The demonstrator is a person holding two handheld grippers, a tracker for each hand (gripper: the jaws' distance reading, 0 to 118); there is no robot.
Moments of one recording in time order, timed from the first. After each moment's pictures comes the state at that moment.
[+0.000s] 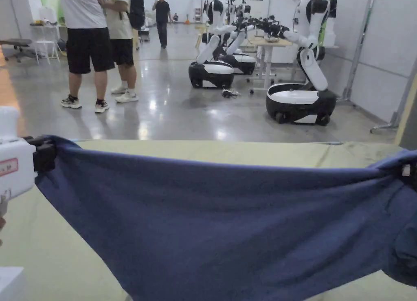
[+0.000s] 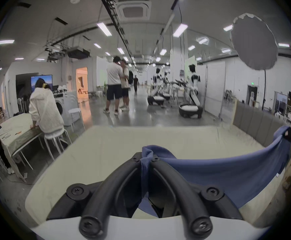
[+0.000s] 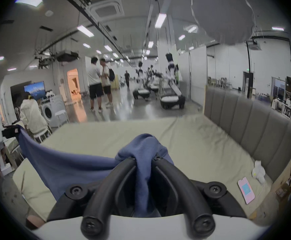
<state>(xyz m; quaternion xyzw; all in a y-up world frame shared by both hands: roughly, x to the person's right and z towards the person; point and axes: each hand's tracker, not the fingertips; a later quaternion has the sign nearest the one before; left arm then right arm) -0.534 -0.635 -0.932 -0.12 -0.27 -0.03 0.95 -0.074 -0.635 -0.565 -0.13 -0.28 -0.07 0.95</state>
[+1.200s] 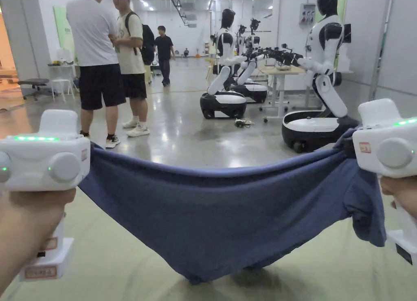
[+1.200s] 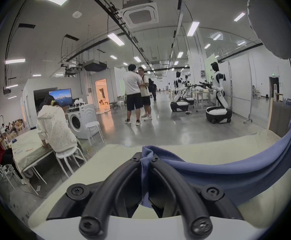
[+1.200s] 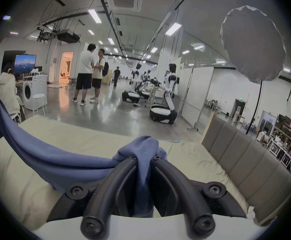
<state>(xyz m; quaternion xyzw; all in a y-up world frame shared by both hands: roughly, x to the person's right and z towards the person) -0.373 -0.678 -1.118 -0.10 -0.17 -0.09 0.98 0.054 -0.673 -0.878 -0.19 -0.34 0.06 0.92</state>
